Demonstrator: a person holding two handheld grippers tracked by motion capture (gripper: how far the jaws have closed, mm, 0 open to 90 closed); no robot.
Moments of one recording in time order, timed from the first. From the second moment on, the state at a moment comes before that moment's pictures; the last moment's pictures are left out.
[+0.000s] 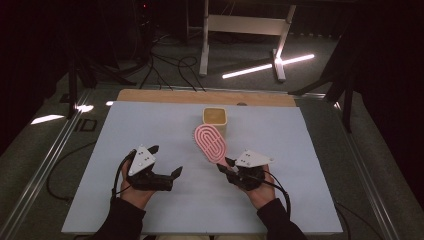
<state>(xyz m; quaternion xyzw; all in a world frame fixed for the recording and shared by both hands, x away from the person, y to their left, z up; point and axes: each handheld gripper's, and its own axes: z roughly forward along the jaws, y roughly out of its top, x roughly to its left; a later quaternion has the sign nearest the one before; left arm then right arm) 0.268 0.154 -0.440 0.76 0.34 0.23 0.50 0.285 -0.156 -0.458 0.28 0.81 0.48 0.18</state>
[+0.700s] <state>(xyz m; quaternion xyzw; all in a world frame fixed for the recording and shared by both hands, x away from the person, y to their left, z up) 0.274 0.136 -0.438 0.77 0.34 0.21 0.50 0.283 -0.147 -0.465 0.27 0.82 0.47 0.17</state>
